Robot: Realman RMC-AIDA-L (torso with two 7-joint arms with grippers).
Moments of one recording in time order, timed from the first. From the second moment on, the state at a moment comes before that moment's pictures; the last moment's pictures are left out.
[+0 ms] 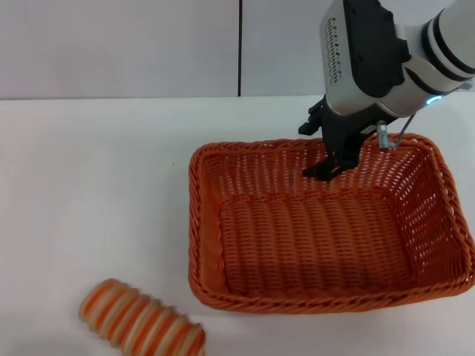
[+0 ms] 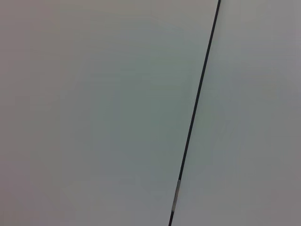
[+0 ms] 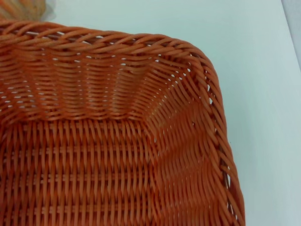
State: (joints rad) left arm -0.06 -2.06 -0.58 -0.01 1.97 1.62 -0.50; right arm 0.87 2.08 -1.38 -1.02 0.63 1.41 -1.38
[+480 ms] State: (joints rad) left arm -0.06 -2.06 -0.58 0.02 1.98 1.63 -0.51; right arm 0.70 2.08 -1.40 -1.40 0.71 1.55 -1.25
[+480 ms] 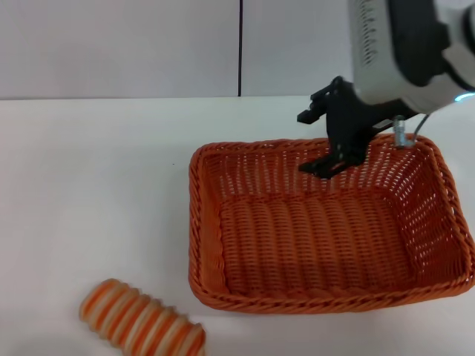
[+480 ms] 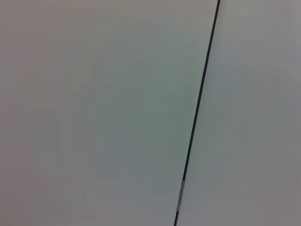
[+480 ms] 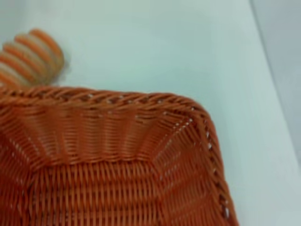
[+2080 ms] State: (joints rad) left arm -0.25 -2.06 0.33 0.91 2.40 1.87 -1.62; right arm -0.04 2.08 -0.83 -1.24 1.95 1.67 -1.62
